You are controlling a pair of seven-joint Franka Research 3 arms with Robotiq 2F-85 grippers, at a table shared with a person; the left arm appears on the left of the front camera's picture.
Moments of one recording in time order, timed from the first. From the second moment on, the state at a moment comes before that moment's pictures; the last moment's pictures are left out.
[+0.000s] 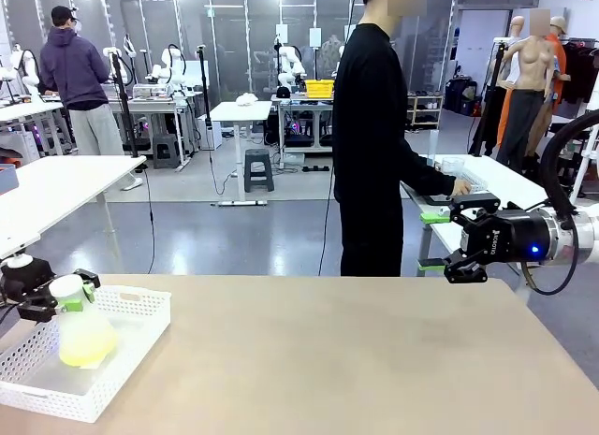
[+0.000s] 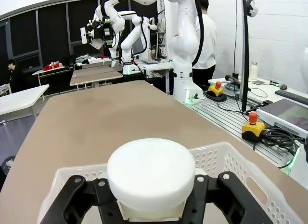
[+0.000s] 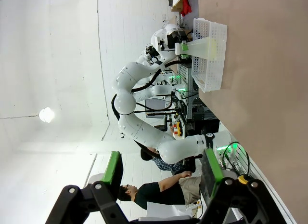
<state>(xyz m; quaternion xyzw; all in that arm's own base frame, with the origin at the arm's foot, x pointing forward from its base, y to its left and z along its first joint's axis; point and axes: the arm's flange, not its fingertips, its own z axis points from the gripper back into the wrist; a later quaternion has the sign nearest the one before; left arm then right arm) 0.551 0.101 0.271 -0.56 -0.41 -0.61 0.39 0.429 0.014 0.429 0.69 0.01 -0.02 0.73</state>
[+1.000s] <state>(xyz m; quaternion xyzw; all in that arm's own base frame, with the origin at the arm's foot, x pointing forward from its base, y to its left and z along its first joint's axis) 0.556 0.151 0.273 -0.55 -0.41 -0.60 0.41 0.429 0.014 0.429 0.69 0.01 -0.02 0.73</state>
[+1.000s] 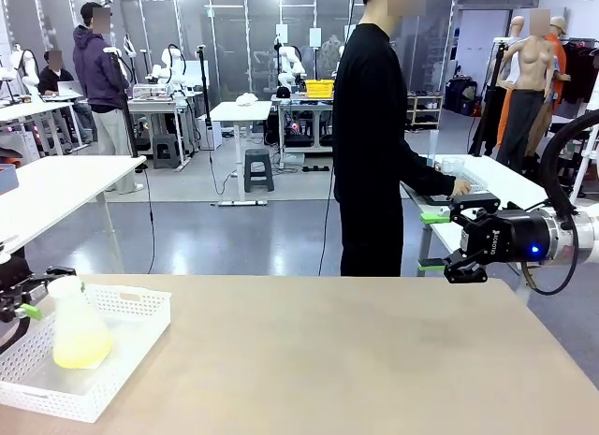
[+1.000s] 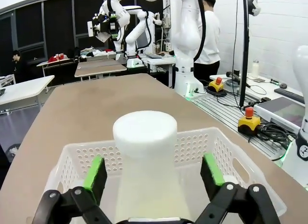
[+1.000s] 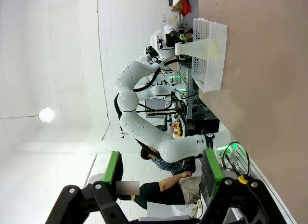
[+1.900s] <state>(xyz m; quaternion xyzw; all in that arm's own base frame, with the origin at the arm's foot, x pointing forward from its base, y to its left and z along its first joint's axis) 0.556 0.169 0.280 -0.54 -0.42 -0.59 0.42 0.429 0.014 0.429 0.69 0.01 -0.02 0.73</state>
